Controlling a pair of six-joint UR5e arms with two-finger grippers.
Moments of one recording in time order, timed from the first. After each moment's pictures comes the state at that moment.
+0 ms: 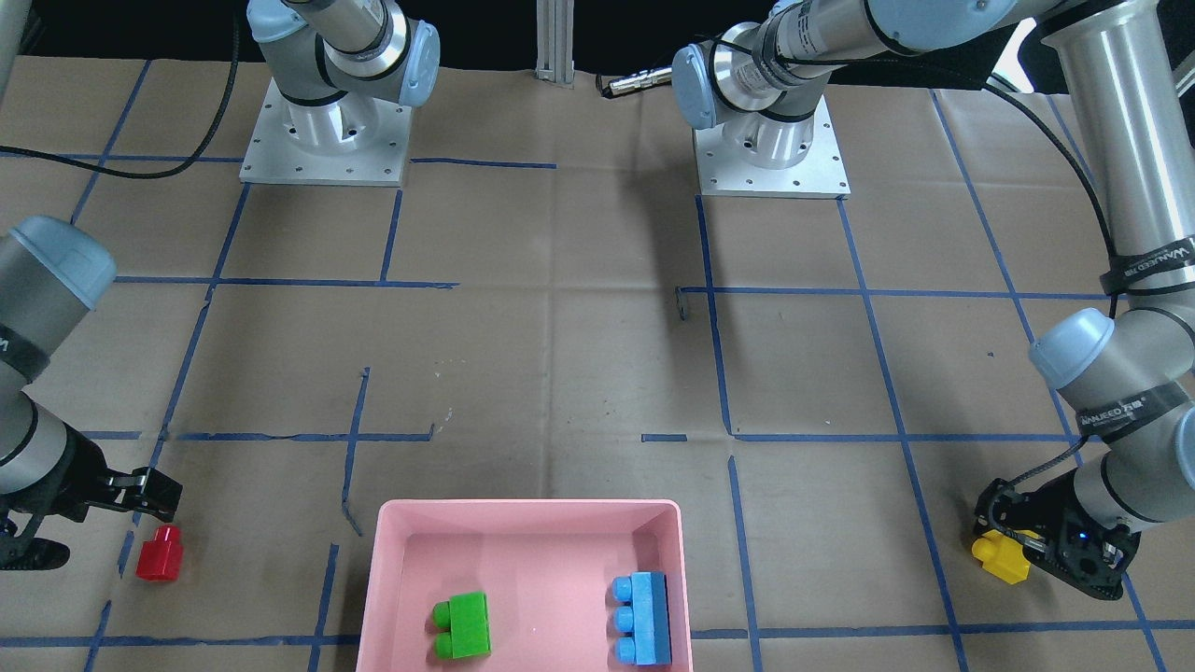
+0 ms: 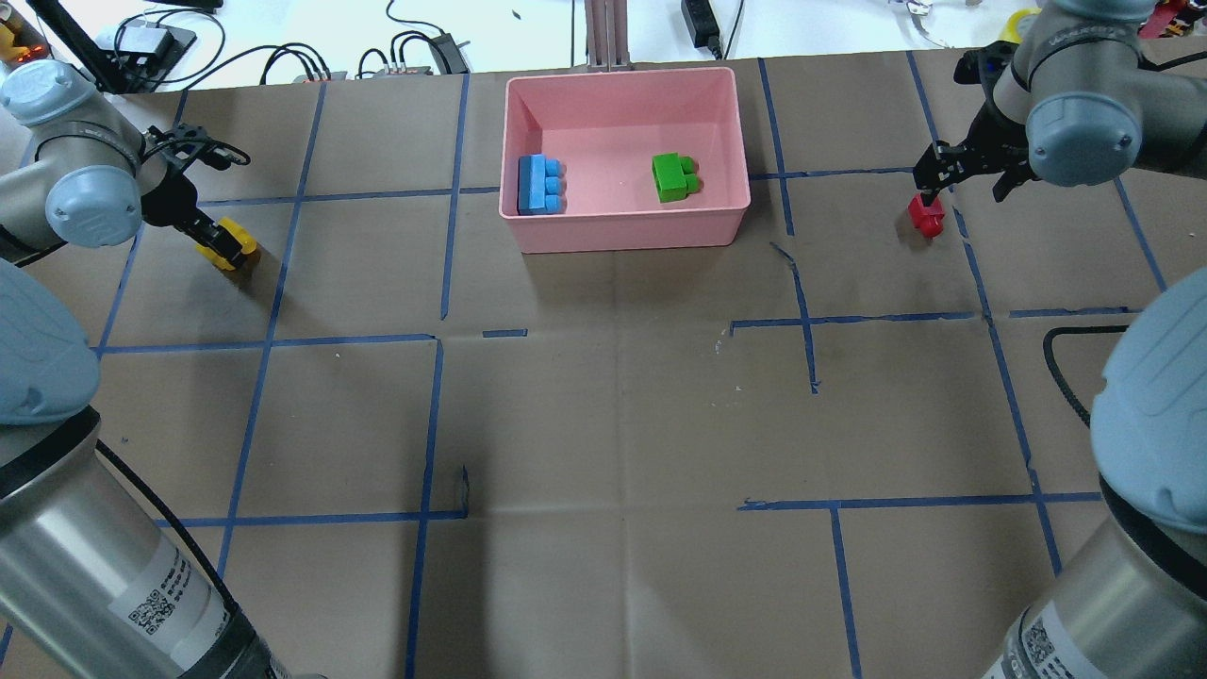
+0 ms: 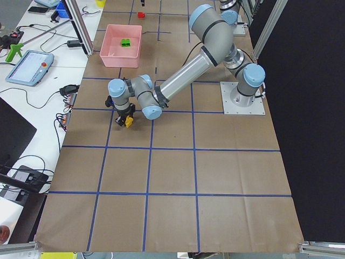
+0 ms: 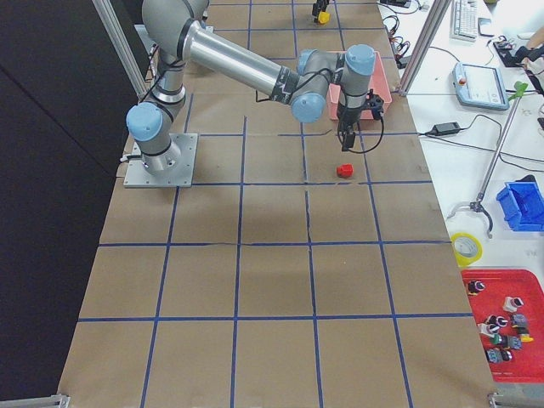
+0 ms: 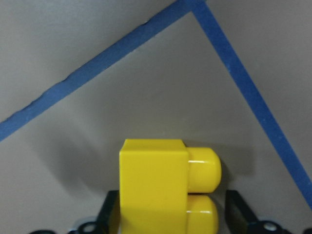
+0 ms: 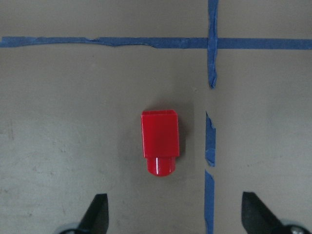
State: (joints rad) left arm -1.11 -2.27 -1.43 -0.99 1.55 1.04; right arm 1.28 -1.04 1.54 -2.13 -1.58 -0.30
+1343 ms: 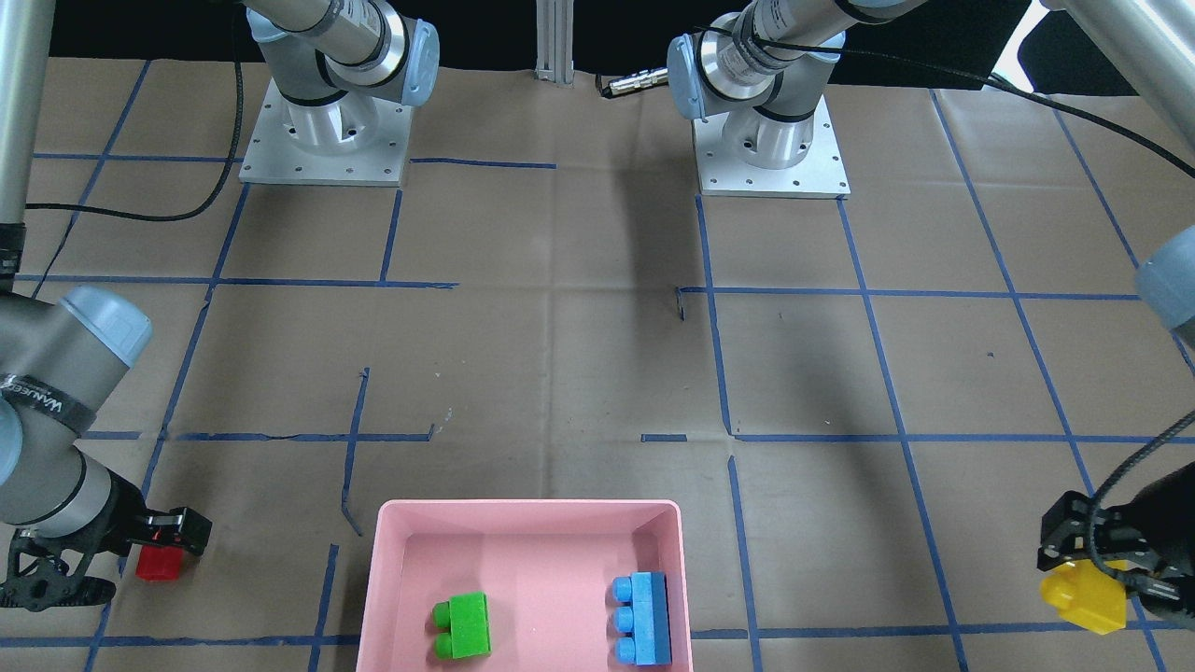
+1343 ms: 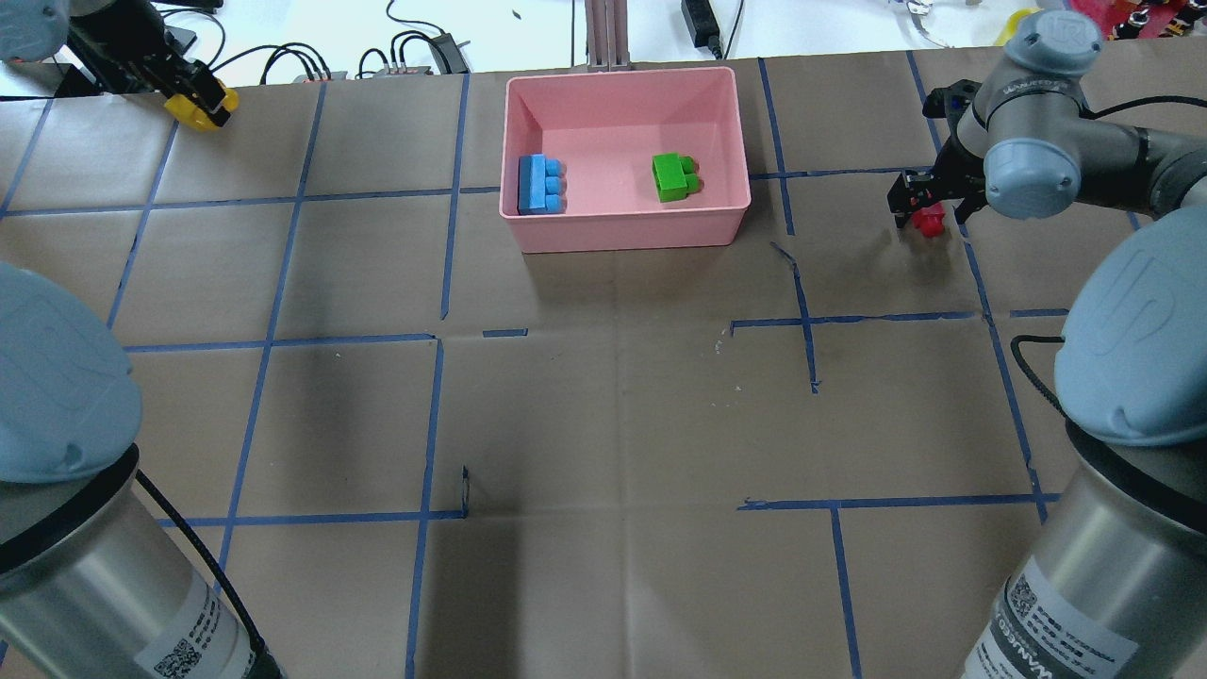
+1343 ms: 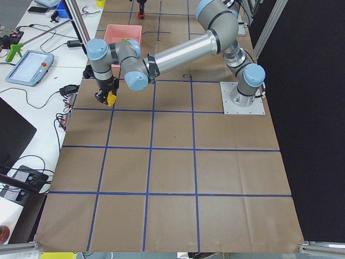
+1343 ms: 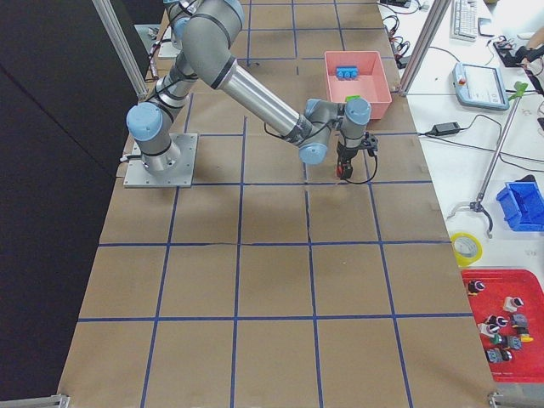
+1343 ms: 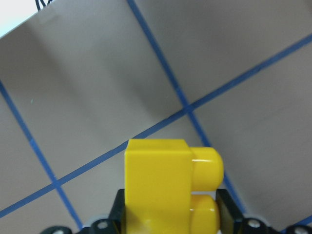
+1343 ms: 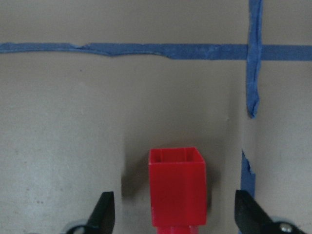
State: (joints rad) left arm -1.29 -2.20 -1.02 -1.39 1.54 0.67; right arm 1.29 -0.93 1.54 -2.24 -1.56 -0.30
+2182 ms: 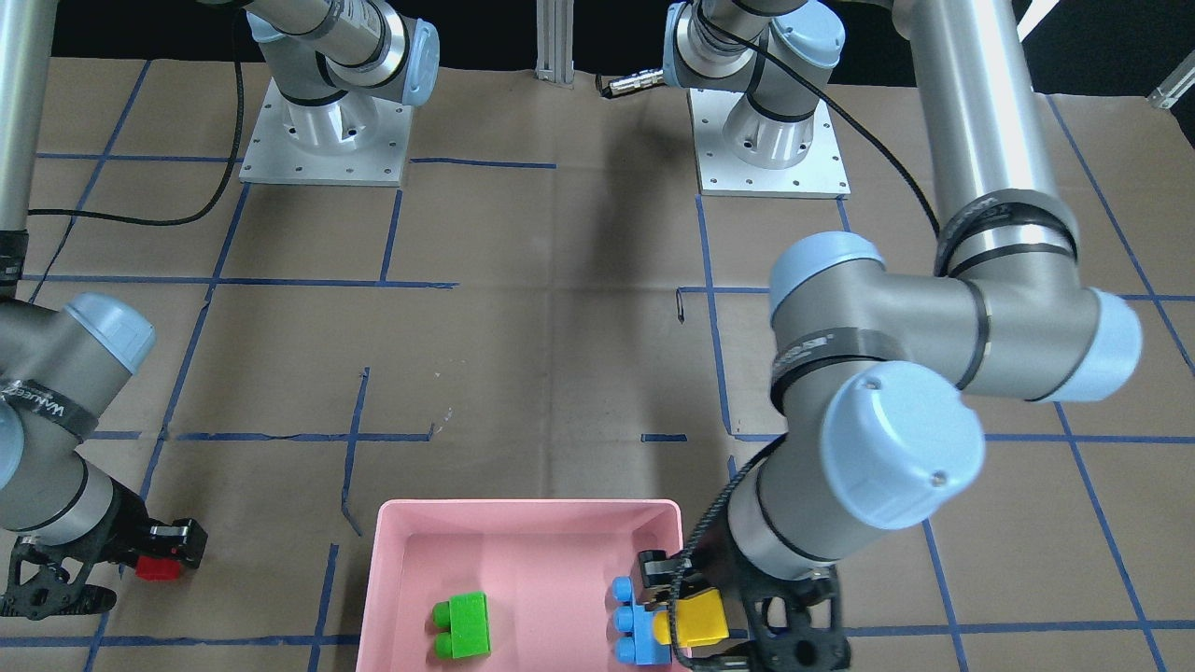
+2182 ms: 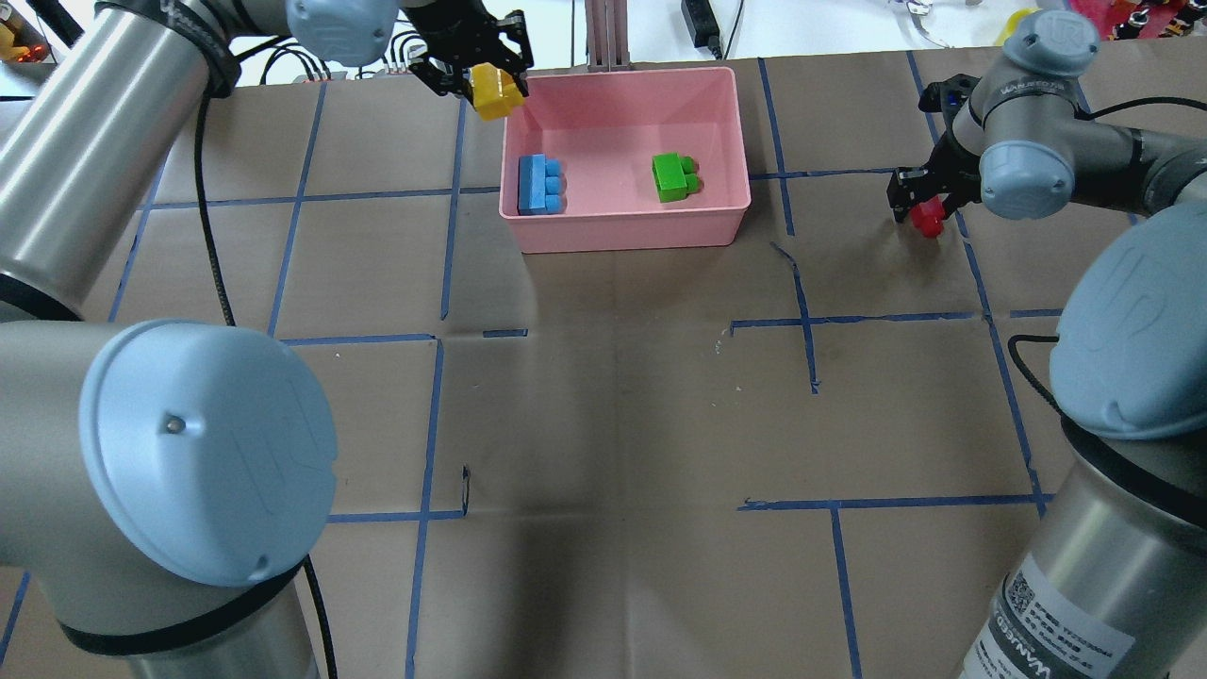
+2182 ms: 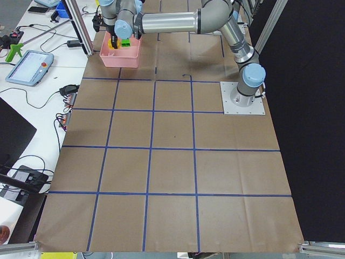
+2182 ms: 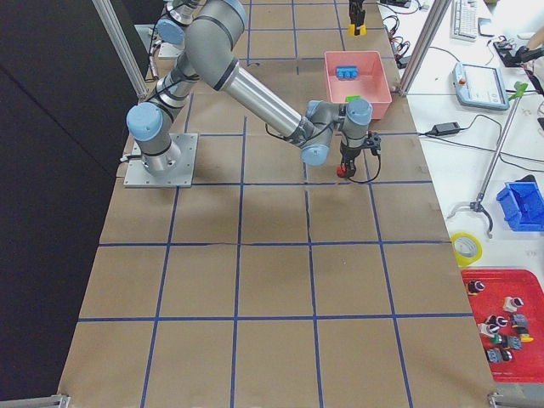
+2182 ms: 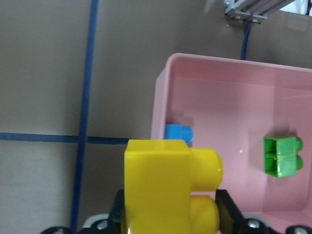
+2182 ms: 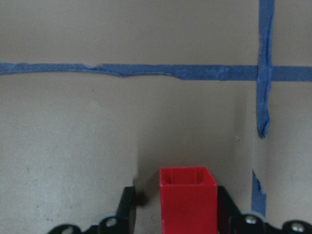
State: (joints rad) left arm -1.68 -2.30 -1.00 -1.28 1.37 -0.27; right arm 1.29 -0.92 1.54 -2.27 -1.53 -0.30
